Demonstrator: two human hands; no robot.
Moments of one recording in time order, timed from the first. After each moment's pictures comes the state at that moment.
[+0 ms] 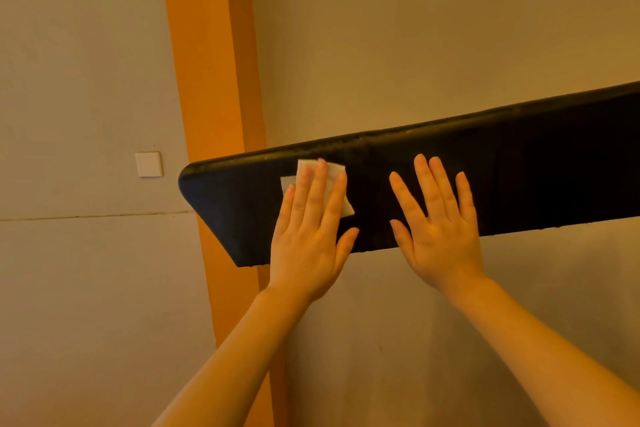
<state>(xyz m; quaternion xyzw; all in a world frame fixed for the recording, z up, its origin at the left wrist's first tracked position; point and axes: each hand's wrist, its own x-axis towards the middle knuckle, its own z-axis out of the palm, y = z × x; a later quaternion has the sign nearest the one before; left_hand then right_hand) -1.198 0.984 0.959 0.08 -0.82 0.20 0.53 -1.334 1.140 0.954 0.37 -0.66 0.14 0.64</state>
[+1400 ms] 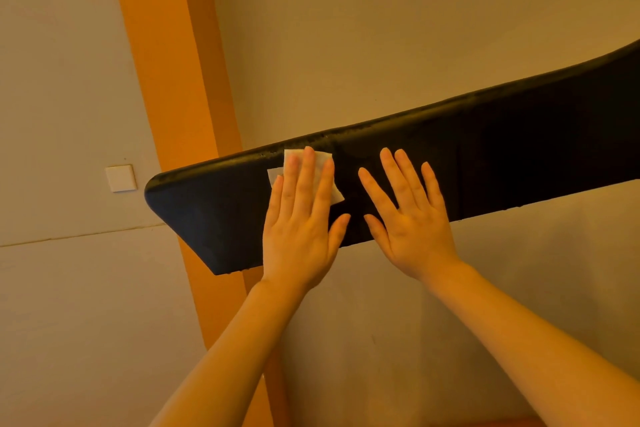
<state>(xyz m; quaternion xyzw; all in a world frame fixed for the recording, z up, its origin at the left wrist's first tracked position) -1.212 1.000 0.971 0.07 -0.81 0.22 0.54 -1.332 1.143 0.955 0.38 -0.67 0.14 0.62</state>
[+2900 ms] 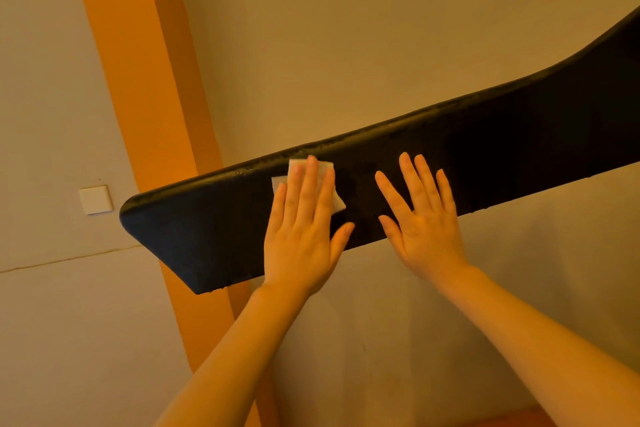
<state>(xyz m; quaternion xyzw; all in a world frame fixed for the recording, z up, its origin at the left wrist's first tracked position) -1.227 1.021 0.978 0.05 -0.81 0.25 0.52 -1.353 1.181 0.950 0.31 -0.71 0.15 0.61</state>
